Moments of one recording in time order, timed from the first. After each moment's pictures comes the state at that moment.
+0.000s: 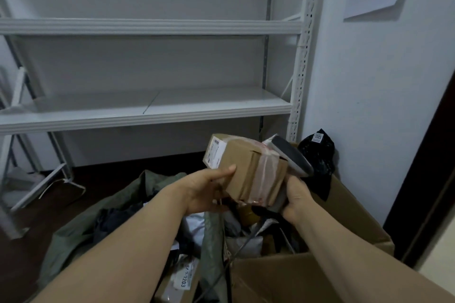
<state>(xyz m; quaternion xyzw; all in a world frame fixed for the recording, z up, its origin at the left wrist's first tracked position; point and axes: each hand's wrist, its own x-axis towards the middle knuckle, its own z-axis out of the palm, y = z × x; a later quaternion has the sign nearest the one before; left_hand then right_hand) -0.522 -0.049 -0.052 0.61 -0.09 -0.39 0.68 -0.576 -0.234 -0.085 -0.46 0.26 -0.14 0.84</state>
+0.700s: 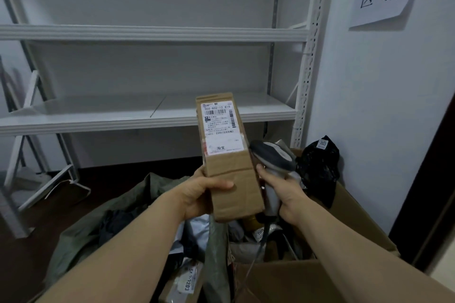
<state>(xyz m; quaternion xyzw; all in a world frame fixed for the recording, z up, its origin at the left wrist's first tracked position) -0.519 -0.032 -0.056 0.58 -0.09 -0.33 0.74 -0.571 -0.219 -0.071 -0.55 0.18 -0.12 0.81</state>
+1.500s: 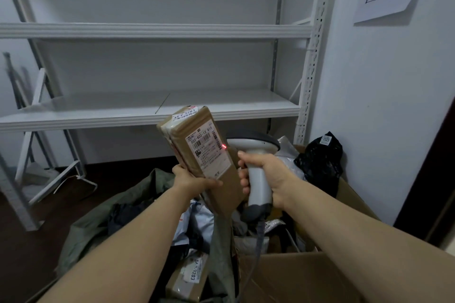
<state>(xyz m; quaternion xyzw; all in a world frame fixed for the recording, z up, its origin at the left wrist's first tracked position) -0.495 -0.017 -0.078 0.76 0.05 -0.04 0.64 -0.599 -0.174 -0.015 -0.58 0.11 0.06 0.81</state>
